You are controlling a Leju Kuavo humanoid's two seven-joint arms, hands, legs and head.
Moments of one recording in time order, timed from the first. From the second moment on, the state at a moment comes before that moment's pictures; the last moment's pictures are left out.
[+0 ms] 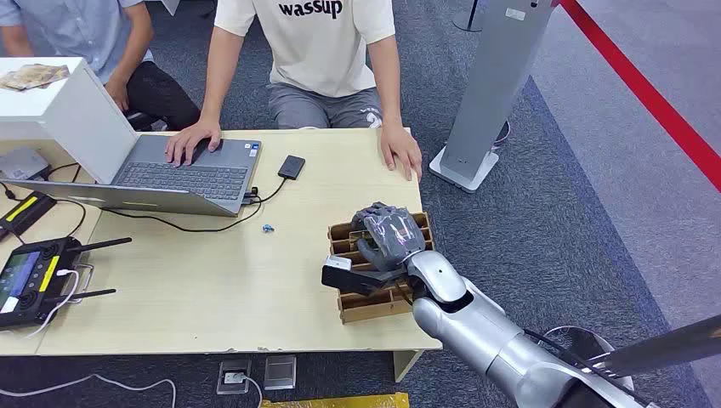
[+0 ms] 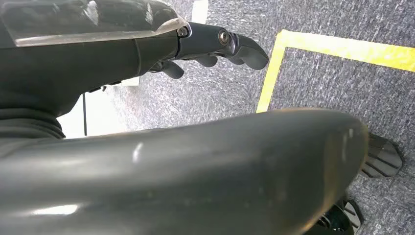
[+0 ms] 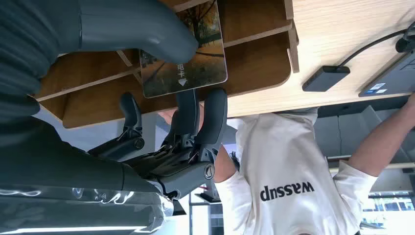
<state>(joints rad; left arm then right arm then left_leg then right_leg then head) -0.13 -0.02 -1.02 -0.28 1.22 0.61 0.38 -0.67 -0.07 0.93 -0.84 0.86 -0.26 0.10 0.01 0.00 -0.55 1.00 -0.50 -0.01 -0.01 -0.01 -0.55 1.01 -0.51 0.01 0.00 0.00</state>
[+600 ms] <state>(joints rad) -0.13 -0.02 -1.04 -0.29 1.22 0.63 0.41 -0.65 -0.07 0.93 -0.85 0.89 -0.24 0.11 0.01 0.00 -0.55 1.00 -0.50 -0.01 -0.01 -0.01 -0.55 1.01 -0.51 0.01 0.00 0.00</state>
